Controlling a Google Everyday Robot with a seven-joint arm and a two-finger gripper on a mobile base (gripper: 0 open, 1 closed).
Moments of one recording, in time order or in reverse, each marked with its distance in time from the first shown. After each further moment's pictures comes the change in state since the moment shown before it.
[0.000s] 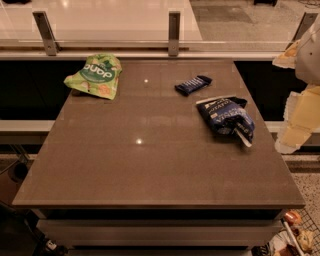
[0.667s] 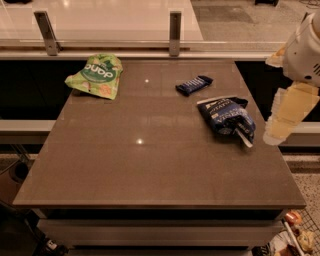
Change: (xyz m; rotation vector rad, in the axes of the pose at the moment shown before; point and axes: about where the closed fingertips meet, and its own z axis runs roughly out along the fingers) arm -0.004 -0.021 0.019 0.006 -0.002 0.020
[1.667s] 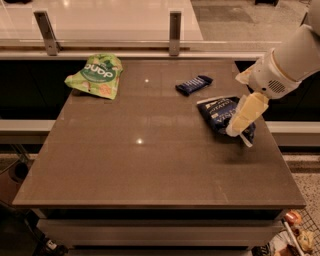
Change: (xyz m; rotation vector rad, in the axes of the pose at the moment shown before) arm -0.026 -0.051 0.111 -0.100 -0.254 0.095
